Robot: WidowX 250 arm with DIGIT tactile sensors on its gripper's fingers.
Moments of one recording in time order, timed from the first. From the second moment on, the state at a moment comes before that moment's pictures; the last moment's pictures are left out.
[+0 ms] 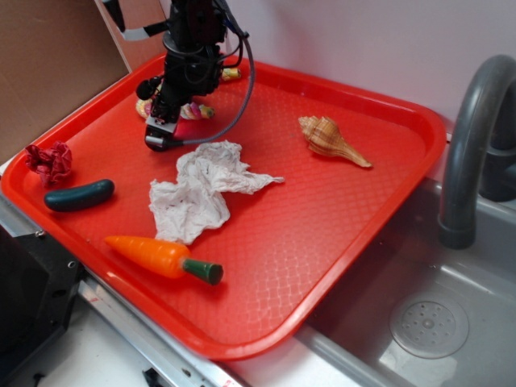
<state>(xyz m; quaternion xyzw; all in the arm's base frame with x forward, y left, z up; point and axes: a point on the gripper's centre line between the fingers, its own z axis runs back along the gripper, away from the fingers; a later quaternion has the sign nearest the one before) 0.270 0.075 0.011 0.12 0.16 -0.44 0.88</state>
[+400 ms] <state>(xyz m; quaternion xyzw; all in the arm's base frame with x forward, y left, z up) 0.274 0.074 0.010 0.13 0.14 -0.43 0.88</state>
